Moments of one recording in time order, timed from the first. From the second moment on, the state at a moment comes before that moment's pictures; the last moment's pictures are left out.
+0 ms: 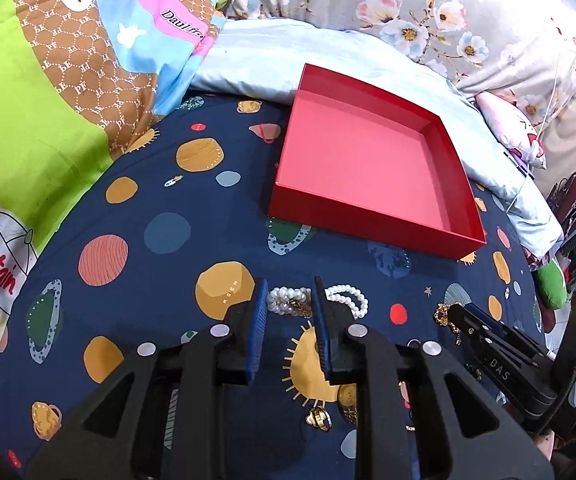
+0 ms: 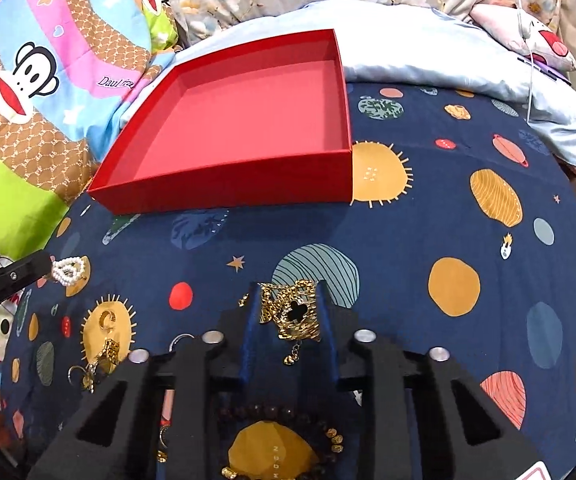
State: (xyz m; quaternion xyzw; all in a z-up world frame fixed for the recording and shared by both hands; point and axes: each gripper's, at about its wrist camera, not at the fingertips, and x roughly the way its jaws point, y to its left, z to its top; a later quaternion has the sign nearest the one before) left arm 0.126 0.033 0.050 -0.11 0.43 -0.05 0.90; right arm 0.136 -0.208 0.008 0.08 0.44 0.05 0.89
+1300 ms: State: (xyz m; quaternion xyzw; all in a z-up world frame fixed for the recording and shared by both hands) left arm 0.118 0.032 0.044 -0.12 0.44 -0.06 0.89; right arm 0.117 -0.215 0.019 0.08 0.43 0.06 0.90
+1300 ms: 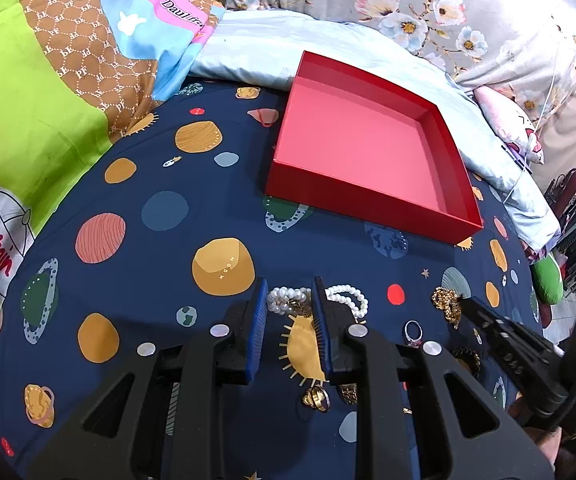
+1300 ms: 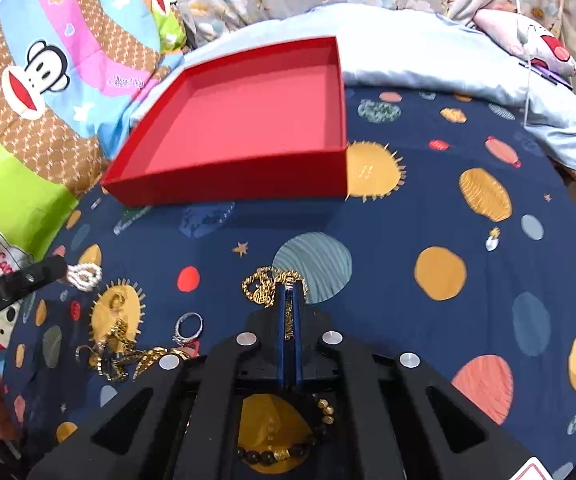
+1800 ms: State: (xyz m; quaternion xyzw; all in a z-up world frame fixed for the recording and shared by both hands) left arm 0.103 0.025 0.056 -0.11 0.43 -0.08 0.89; right arm 0.081 -0.232 0.088 0.10 0.36 0.06 0.93
